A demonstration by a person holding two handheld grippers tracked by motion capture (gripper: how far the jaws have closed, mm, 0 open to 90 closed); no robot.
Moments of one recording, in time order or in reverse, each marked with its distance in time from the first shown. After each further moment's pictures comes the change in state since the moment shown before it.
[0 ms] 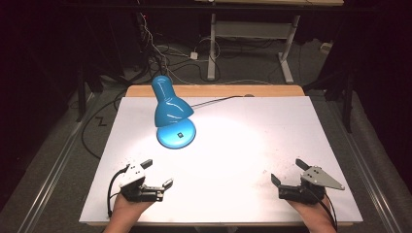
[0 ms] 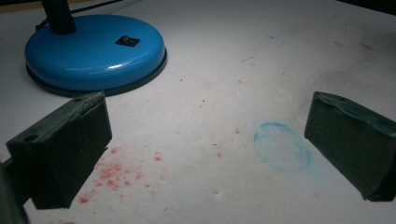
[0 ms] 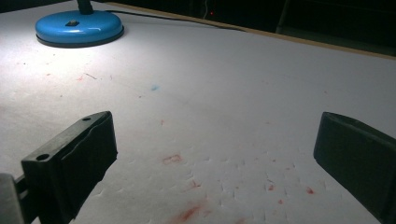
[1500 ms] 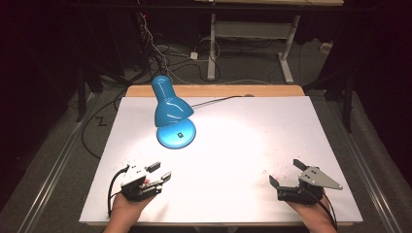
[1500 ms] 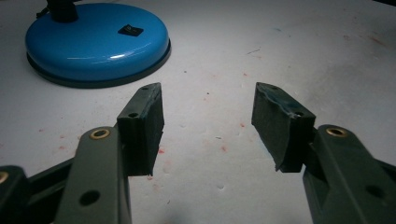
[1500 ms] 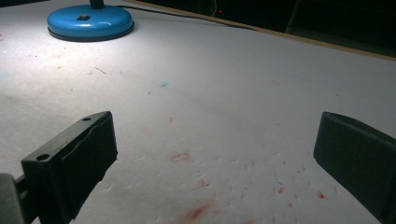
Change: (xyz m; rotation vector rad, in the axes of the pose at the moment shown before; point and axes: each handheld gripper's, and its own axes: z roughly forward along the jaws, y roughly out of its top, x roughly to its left) left arm 0.001 -0.002 0.003 0.032 0.013 -0.013; right arm 0.002 0.000 0.001 0.007 0.033 -0.029
